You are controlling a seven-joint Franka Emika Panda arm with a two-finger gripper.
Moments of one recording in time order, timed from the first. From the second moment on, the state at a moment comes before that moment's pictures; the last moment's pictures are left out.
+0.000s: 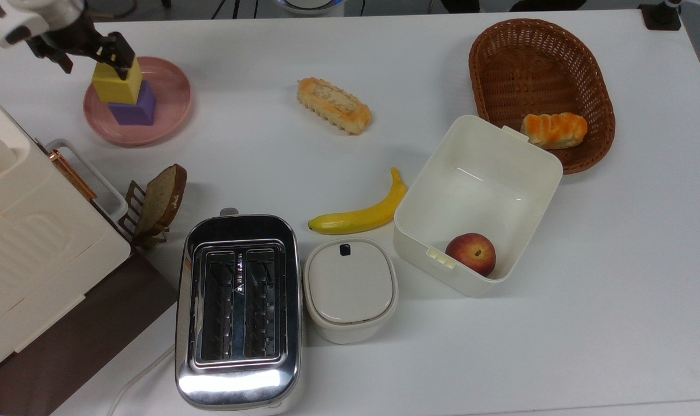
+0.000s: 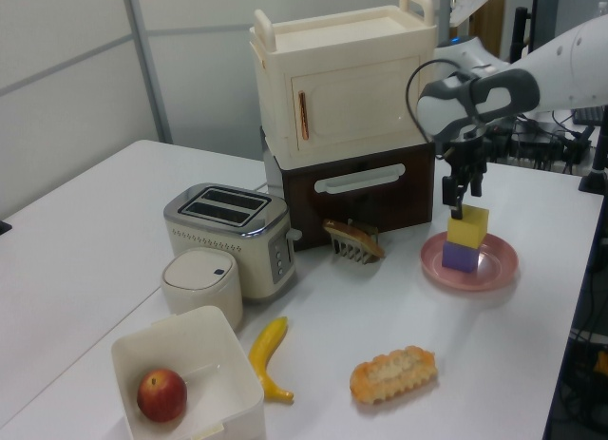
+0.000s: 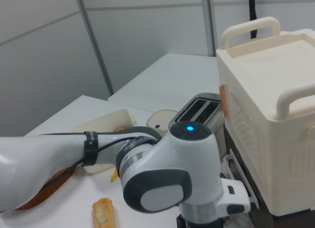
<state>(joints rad) 0.11 0.21 -0.71 -1.87 0.03 1.98 -0.53</state>
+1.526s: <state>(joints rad) 0.18 0.21 -0.71 -1.88 0.04 1.95 -0.56</state>
